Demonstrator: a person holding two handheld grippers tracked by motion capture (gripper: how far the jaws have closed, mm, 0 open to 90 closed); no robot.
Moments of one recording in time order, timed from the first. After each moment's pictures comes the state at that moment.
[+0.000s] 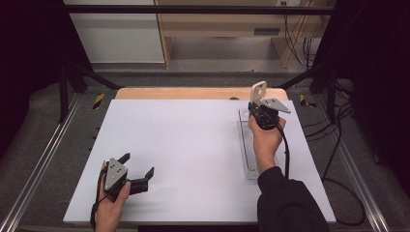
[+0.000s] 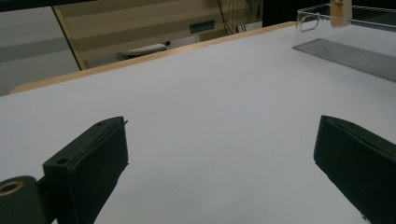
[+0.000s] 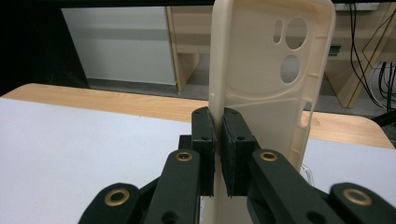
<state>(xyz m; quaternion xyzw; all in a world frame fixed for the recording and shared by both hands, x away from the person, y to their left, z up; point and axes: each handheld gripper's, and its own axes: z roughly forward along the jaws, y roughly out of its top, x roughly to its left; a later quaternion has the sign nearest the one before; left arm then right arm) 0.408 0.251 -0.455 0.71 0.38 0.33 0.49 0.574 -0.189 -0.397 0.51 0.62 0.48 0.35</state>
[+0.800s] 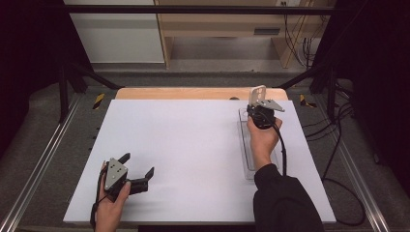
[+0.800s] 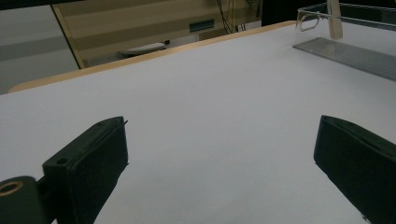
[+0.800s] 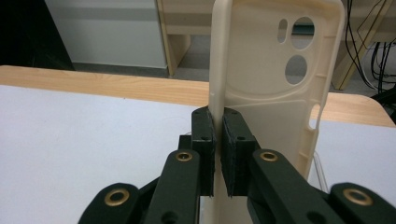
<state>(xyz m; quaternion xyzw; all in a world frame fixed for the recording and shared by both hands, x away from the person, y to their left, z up) 0.409 0.252 -0.456 0.71 0.38 0.33 0.49 0.591 -0.186 -0.417 0.53 0.63 0.45 0.34</state>
